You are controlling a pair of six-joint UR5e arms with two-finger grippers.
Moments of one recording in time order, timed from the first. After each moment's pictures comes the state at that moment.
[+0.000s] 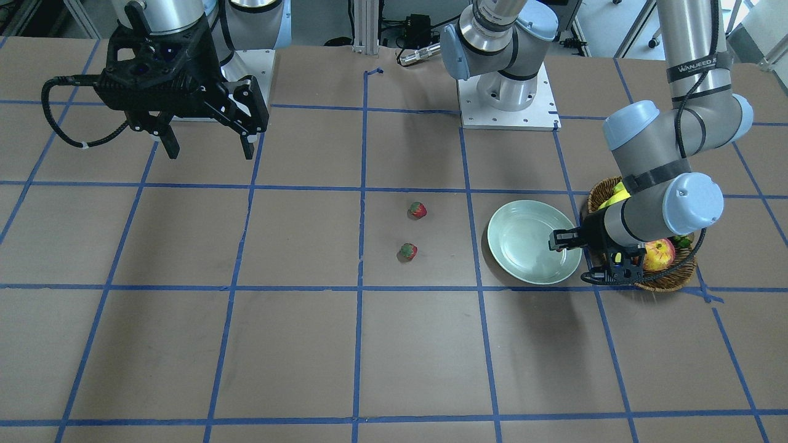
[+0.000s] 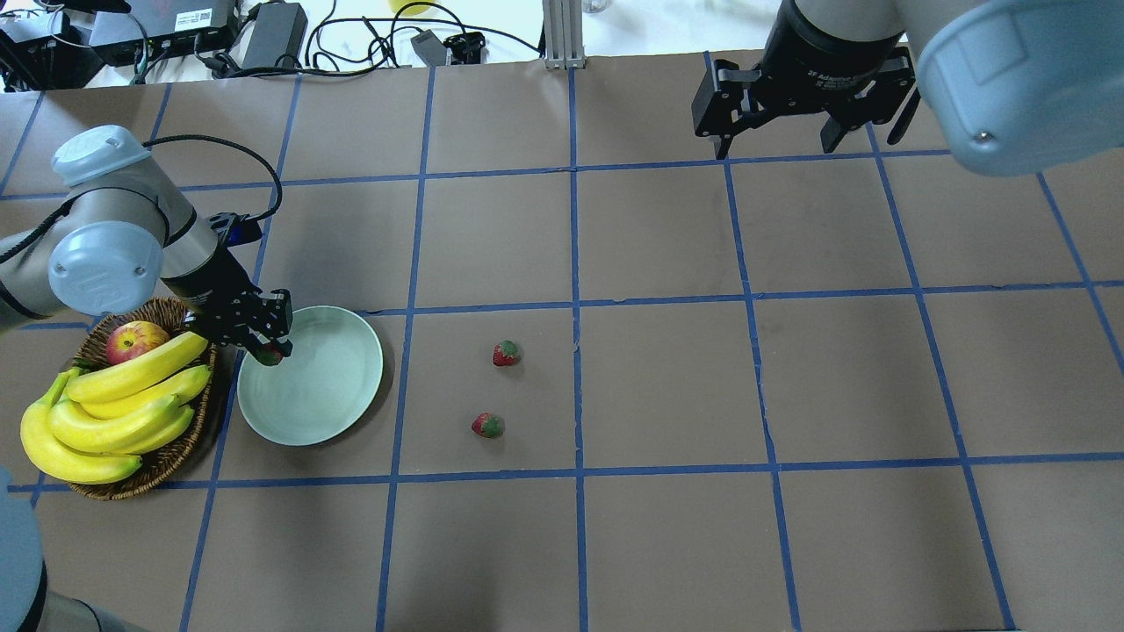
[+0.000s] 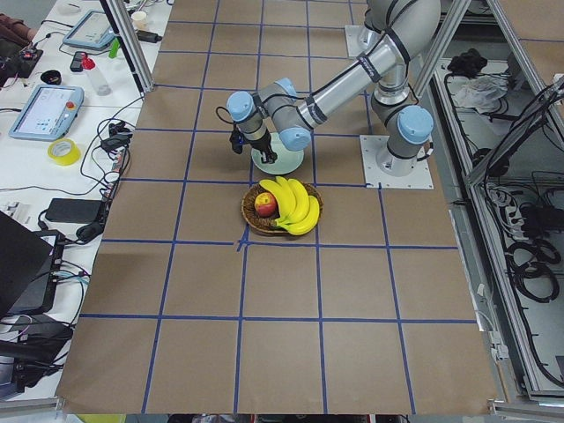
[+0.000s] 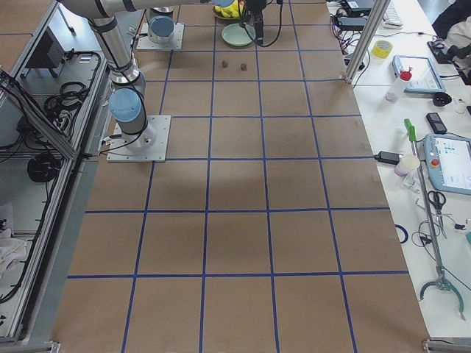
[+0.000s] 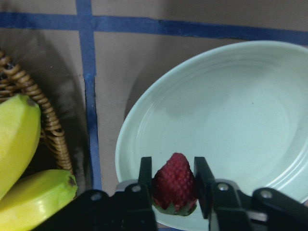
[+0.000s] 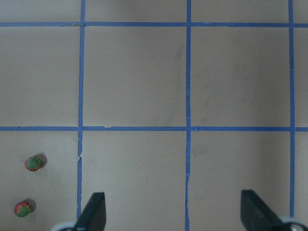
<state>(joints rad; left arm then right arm) -1.21 -1.89 -1.90 -1.23 1.53 0.27 1.69 -1.57 1.52 -1.69 -1.59 0.10</state>
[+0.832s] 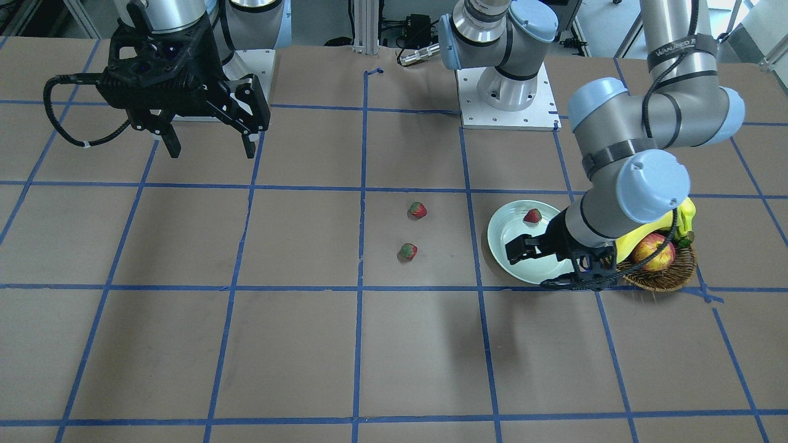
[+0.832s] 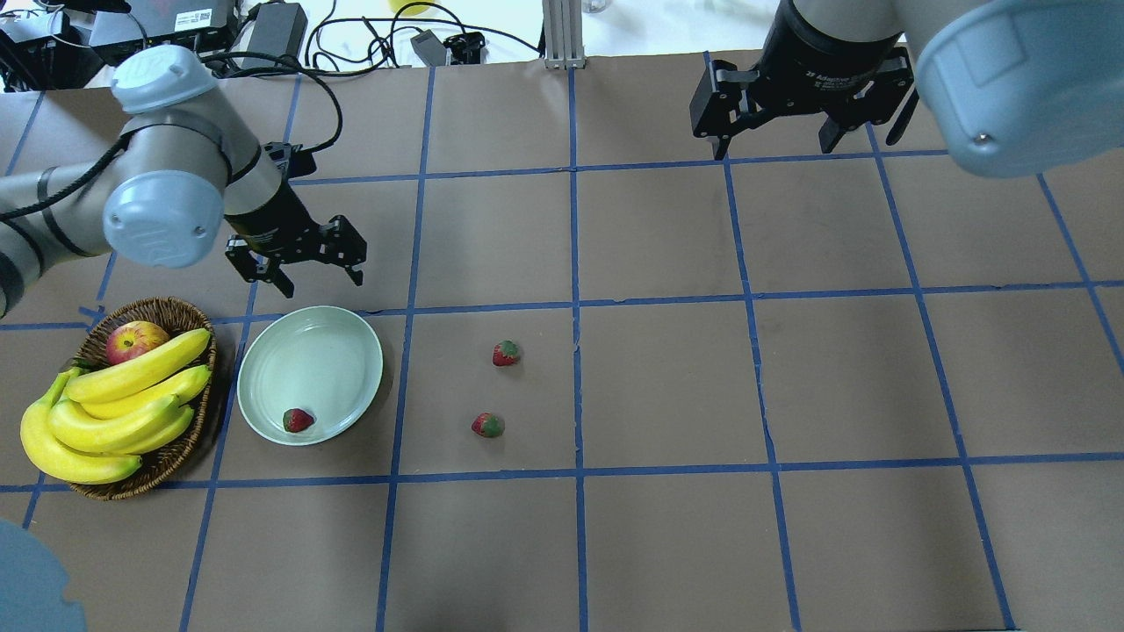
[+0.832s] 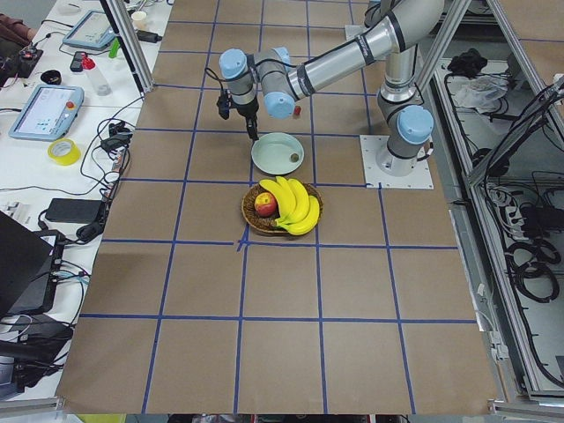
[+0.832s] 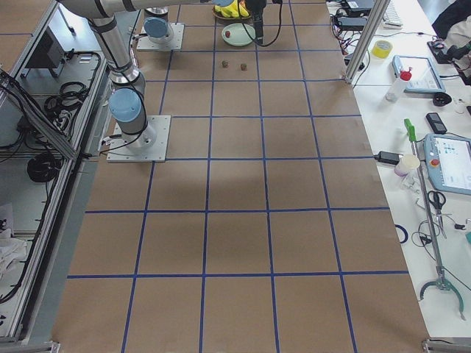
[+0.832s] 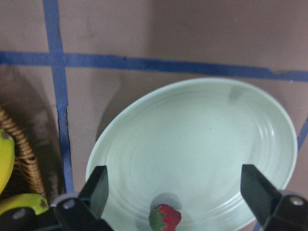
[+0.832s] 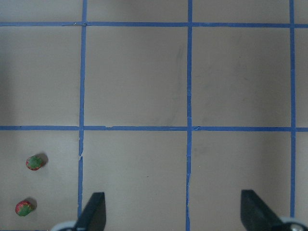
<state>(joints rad) -1.45 -1.86 -1.78 -1.21 1.51 0.01 1.70 -1.57 1.52 -1.69 -1.59 0.10</state>
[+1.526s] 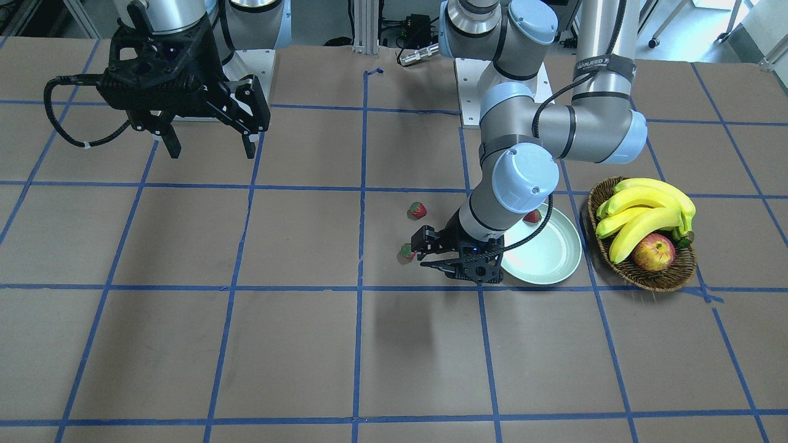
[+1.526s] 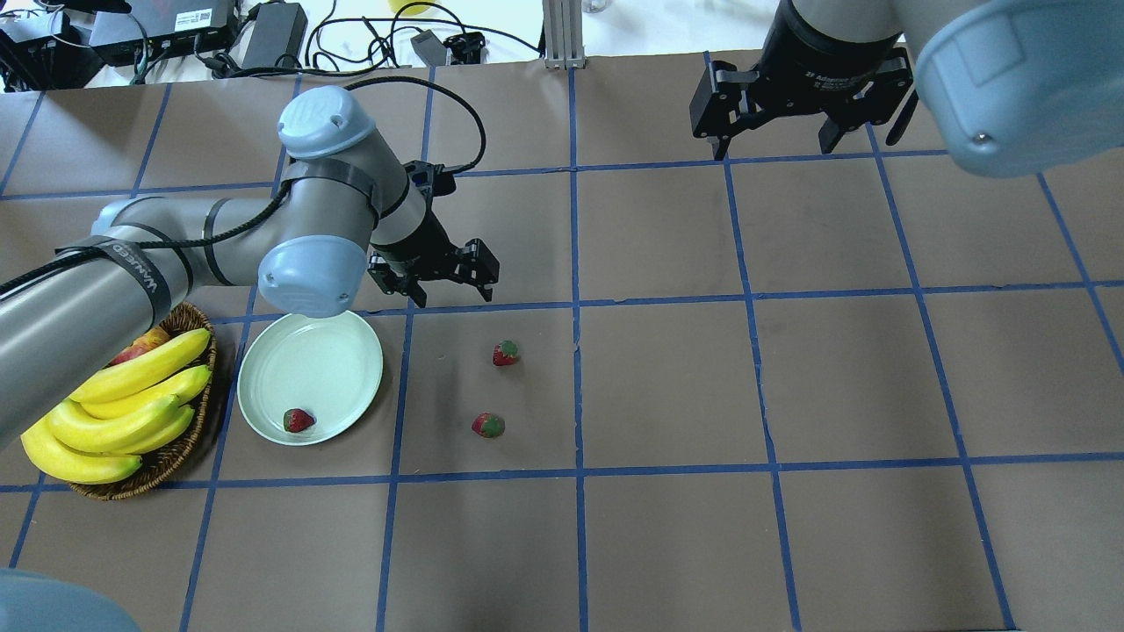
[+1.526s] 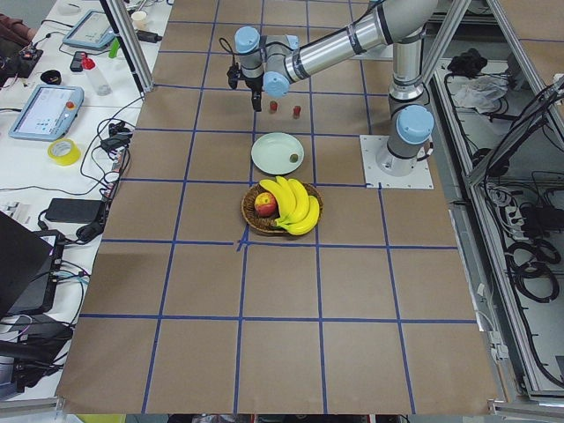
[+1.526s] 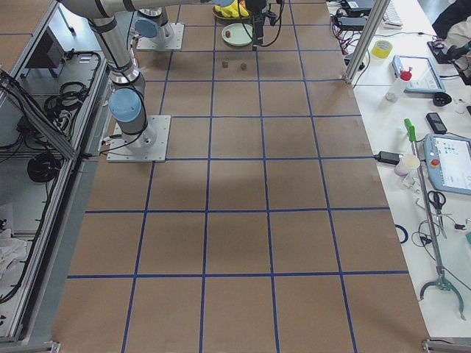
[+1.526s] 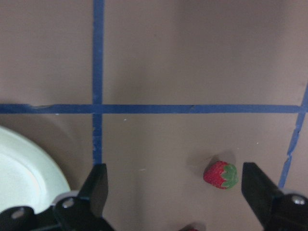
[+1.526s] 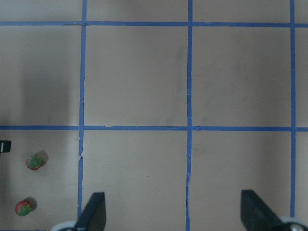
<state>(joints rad) -1.66 -1.90 -1.86 -1.01 1.39 0.02 1.70 -1.57 1.52 -1.69 -1.59 0.10</state>
